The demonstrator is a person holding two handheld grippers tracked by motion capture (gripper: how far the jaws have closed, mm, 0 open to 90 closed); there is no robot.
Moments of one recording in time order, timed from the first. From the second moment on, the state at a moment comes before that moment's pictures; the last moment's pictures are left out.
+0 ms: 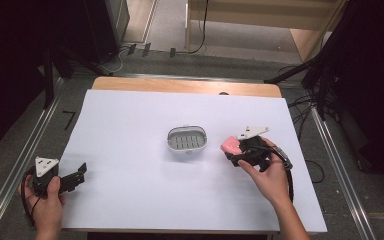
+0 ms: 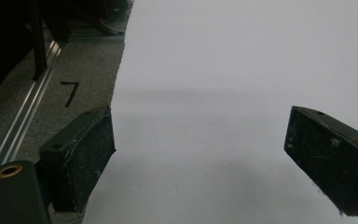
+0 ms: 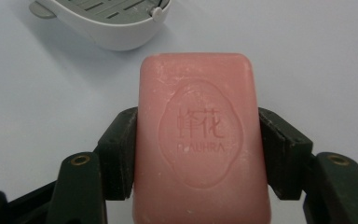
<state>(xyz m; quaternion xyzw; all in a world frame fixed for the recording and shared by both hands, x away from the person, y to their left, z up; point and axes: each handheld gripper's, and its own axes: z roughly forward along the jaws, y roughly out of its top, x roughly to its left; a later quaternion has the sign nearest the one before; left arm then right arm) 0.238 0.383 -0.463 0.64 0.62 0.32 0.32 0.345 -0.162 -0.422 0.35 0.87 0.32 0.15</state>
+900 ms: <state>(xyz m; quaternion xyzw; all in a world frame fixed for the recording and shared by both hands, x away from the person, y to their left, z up) 0.238 0.383 -0.463 0.64 0.62 0.32 0.32 0.360 -0.141 -0.409 0.29 0.88 0.36 0.15</state>
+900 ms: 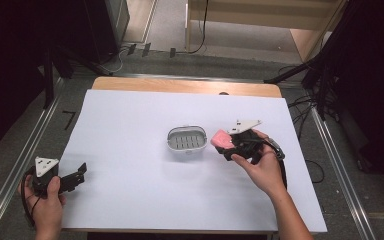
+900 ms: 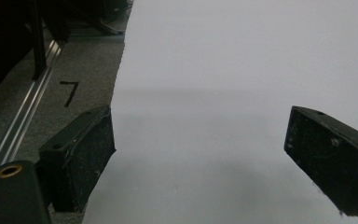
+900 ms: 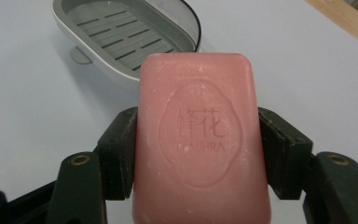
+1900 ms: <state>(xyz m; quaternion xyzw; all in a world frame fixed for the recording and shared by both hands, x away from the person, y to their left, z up) 0.238 0.384 -0.463 0.63 0.62 0.32 0.33 0.378 -0.115 -0.398 0.20 0.90 0.37 0.15</state>
